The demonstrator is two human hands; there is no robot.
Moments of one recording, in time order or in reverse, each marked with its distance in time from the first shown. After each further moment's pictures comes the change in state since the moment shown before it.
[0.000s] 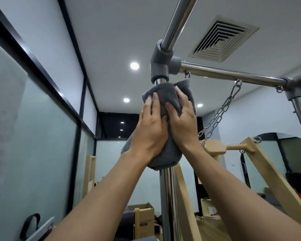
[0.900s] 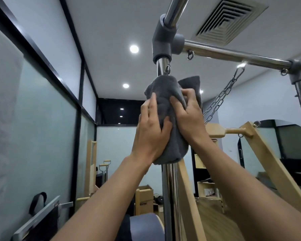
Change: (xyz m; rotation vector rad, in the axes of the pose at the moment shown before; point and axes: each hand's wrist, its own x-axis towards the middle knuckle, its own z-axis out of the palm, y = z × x) left_hand -0.051 -0.003 0.008 -0.121 0.065 -0.039; right_hand -0.030 0.003 -0.018 -0.042 -0.101 0.101
